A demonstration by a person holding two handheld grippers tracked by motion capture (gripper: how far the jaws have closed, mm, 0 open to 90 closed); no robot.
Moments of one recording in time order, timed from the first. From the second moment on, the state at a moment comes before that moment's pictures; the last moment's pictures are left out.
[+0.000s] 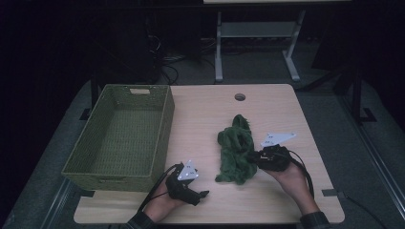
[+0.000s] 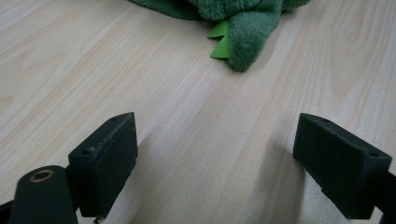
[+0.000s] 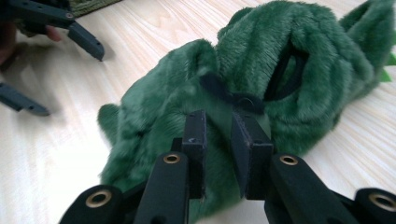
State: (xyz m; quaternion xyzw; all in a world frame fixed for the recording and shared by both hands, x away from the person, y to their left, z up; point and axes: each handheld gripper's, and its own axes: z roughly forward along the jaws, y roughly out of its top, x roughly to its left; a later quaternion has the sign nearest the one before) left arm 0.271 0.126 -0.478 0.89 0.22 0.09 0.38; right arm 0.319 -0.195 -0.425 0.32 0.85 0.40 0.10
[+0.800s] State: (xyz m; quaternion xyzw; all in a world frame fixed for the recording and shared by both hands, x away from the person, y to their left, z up) left arm 0.271 0.125 -0.478 0.89 0.22 0.09 0.38; right arm 0.337 -0.179 -0.449 0.35 0.87 0.33 0.11
